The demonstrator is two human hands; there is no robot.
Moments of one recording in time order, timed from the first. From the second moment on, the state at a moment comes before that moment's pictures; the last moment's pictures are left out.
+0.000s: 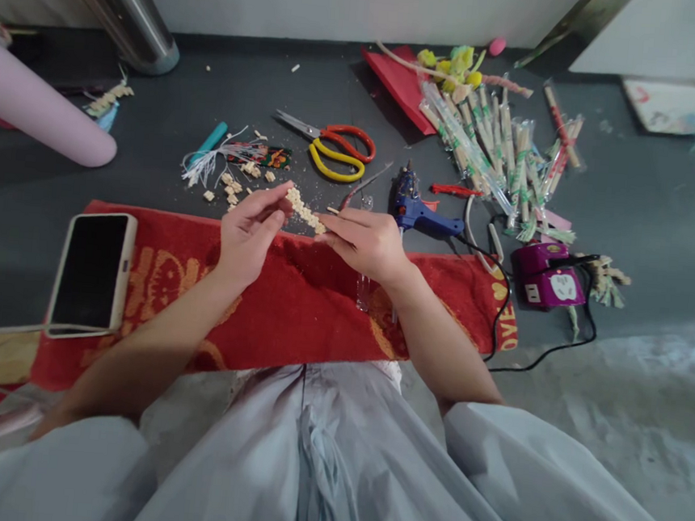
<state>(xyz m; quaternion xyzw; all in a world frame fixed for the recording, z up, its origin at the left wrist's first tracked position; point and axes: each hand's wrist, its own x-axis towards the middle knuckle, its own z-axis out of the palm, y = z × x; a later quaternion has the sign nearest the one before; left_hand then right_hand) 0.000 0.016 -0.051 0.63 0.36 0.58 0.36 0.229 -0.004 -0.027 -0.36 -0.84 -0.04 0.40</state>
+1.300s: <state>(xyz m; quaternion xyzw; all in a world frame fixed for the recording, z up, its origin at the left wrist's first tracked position) 0.004 0.004 -0.024 0.67 0.37 0.54 0.35 0.245 0.001 -0.013 -0.40 -0.81 0.13 0.41</state>
